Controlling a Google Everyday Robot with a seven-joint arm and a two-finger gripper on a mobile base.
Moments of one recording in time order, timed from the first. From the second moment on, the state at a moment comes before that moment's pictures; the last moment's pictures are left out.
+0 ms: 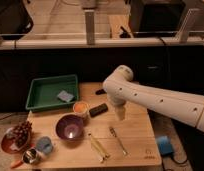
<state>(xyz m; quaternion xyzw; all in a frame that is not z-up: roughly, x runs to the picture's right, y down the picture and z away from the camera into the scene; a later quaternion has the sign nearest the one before) 0.076 0.093 0.760 -0.25 -0.03 -0.20 0.95</state>
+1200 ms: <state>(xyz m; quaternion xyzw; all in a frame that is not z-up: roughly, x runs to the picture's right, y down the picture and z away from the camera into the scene) 0.039 0.108 0.811 -0.26 -0.07 -0.25 0.93</state>
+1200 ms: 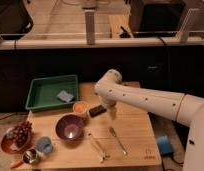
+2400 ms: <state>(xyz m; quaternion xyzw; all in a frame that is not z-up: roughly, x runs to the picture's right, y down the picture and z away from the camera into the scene) 0.037 0.136 0.868 -0.27 -0.10 -0.22 0.93</state>
